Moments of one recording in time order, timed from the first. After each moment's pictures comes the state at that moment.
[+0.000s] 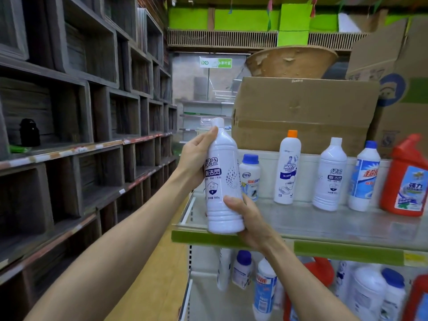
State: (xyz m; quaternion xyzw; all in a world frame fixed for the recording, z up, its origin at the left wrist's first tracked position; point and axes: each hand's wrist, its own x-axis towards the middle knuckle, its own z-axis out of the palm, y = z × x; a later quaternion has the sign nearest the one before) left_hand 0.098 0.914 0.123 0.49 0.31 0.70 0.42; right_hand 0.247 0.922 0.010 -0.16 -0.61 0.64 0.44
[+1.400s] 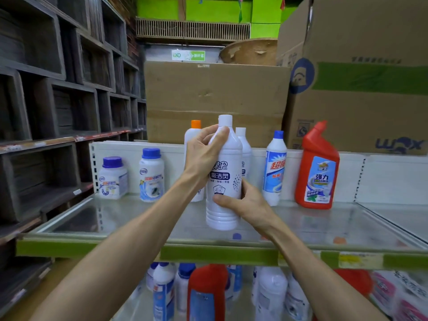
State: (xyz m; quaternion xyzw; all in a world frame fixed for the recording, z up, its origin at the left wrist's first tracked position) left_hand 0.408 1.016 0.112 0.53 0.31 0.72 0.31; right_hand 0.546 1.018 0.026 -0.33 -0.69 0.43 0.48
